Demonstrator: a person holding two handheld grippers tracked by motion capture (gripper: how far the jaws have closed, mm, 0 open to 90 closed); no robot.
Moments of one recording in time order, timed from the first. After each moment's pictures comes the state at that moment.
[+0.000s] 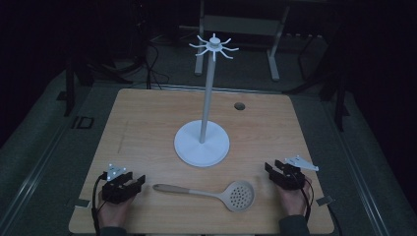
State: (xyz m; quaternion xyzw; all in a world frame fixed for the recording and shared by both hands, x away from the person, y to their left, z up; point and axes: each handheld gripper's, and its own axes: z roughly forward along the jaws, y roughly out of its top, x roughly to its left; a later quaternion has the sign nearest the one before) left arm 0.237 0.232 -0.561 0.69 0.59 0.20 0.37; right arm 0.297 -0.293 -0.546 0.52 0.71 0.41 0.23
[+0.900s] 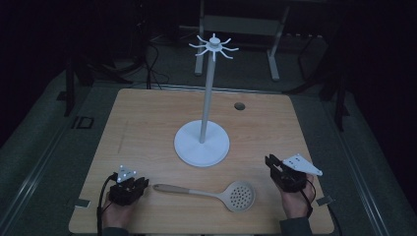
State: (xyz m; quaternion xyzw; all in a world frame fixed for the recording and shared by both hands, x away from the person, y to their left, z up) left arm 0.236 0.212 -0.564 0.75 0.54 0.17 0.34; right arm 0.270 -0.267 -0.492 0.44 0.72 0.44 0.29
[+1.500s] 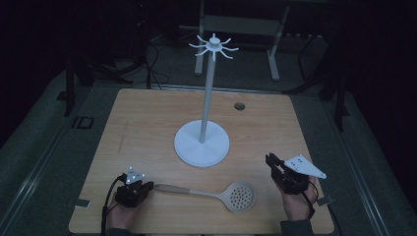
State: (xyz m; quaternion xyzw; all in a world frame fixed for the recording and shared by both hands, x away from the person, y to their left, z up) left arm 0.235 0.197 -0.564 0.78 0.51 0.15 0.33; right arm 0.258 -0.262 -0.475 0.43 0.72 0.46 0.31
